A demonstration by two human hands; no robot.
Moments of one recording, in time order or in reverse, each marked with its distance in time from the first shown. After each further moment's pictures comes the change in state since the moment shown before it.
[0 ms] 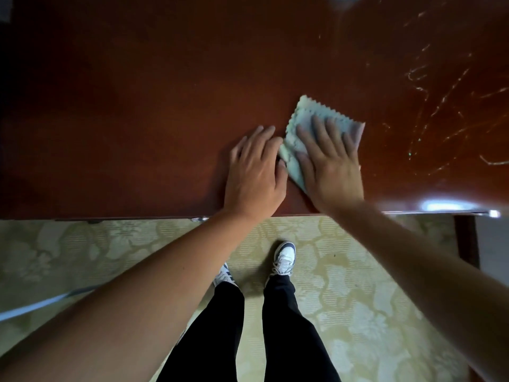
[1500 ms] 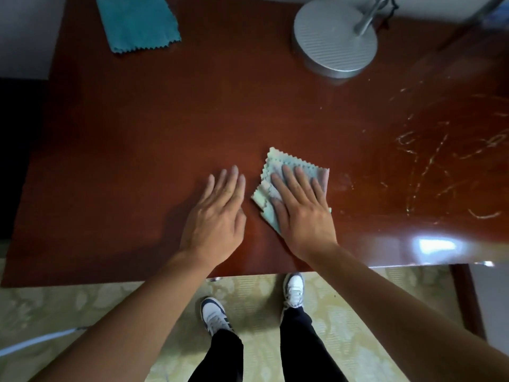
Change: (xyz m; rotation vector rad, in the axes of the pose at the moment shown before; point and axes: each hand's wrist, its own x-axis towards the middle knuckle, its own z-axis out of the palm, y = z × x) left_hand 0.014 -0.082 -0.044 0.197 -0.029 0.168; right_hand 0.037 -0.051 0.006 0.080 -0.047 -0.015
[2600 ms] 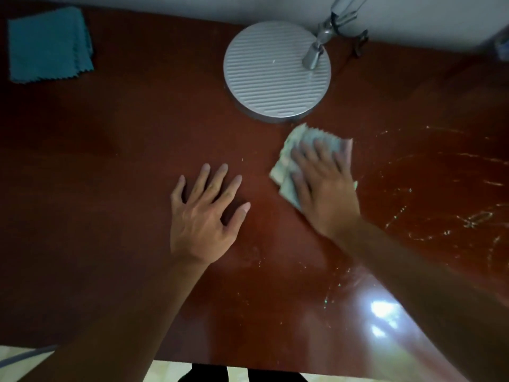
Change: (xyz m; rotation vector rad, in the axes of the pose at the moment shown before) left_hand 0.162 0.101 0.088 0.178 0.088 -0.254; right_hand 0.142 0.235 -0.063 0.000 0.060 -0.185
